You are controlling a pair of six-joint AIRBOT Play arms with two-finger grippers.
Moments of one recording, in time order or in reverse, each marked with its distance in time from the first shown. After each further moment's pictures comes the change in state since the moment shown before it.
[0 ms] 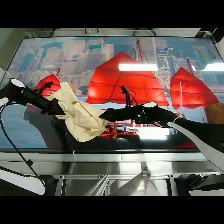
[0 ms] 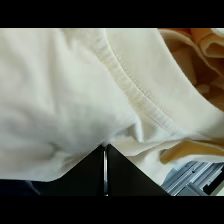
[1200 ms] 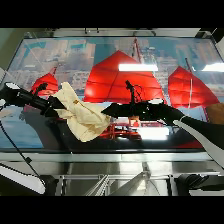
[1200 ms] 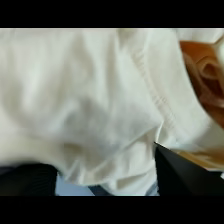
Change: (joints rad) left arm 0.056 -0.086 0.022 -0.114 0.056 -0.049; right arm -0.043 0.045 0.000 -0.011 0.045 0.016
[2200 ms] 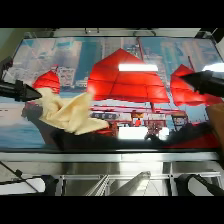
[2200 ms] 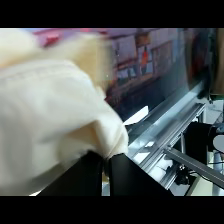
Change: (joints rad) left arm 0.145 0.352 0.023 -0.147 -0.264 0.113; right arm -0.924 0.503 -0.007 -0.483 0.285 0.307
